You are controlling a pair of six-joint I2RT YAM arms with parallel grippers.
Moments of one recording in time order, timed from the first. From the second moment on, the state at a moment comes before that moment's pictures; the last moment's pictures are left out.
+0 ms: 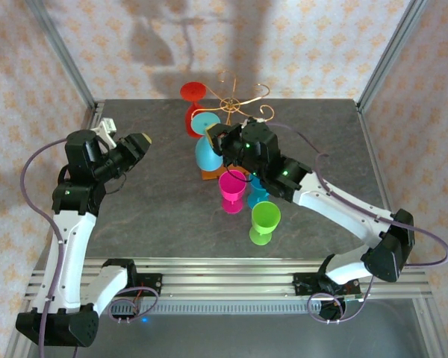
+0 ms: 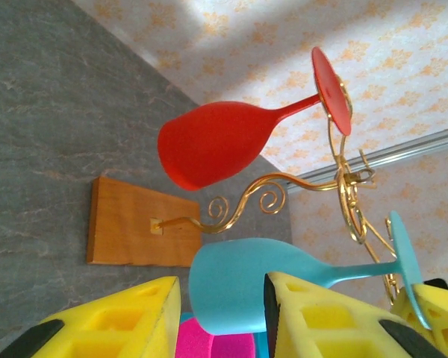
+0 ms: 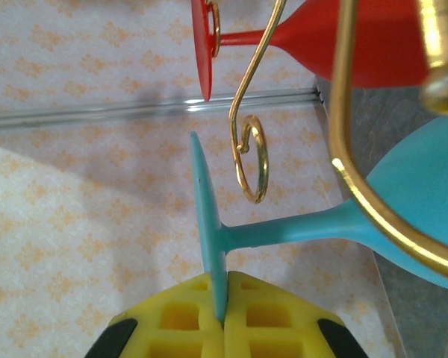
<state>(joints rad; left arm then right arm) 0.05 0.92 1.10 -0.59 0.46 -0.83 0.88 1.40 1.33 -0.08 0.09 1.61</state>
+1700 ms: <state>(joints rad) 0.05 0.41 0.83 -1.26 0.31 -0.73 1.26 1.63 1.51 -0.54 -0.01 0.53</state>
